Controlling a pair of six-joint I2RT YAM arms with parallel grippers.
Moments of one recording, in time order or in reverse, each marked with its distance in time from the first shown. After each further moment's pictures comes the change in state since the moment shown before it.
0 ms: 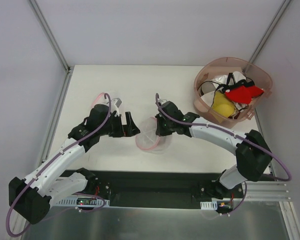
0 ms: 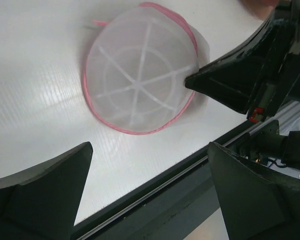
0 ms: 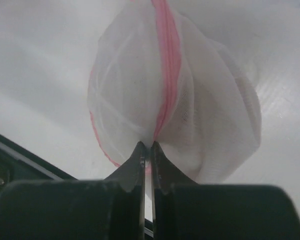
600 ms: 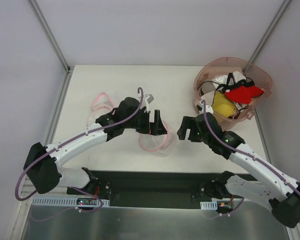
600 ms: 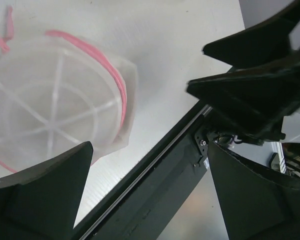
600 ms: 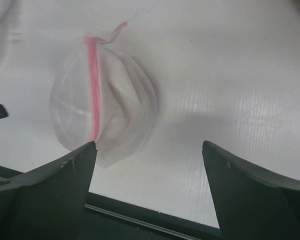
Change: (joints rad) left arm -0.270 0.370 0.215 0.185 0.065 -0.067; right arm -0.131 -0.649 -0.278 -0.150 0.194 0.074
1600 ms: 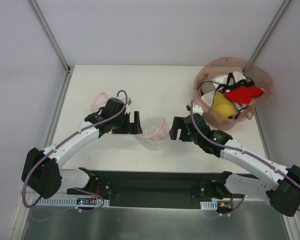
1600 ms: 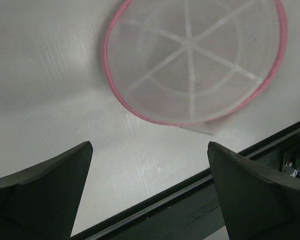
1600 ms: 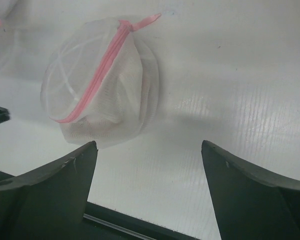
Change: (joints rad) left arm 0.249 -0.117 -0.076 -0.302 -0.150 0.171; right arm 0.099 0.178 -0.004 0.150 0.040 0.028
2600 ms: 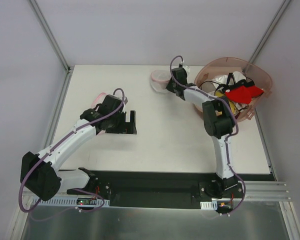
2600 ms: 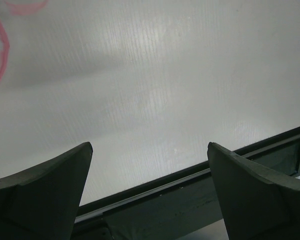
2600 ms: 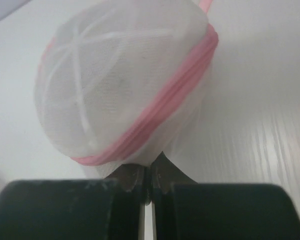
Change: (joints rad) left arm 0.012 0.028 0.069 -0.183 -0.045 0.033; right arm -0.410 1.289 1.043 0.359 -0.072 0.013
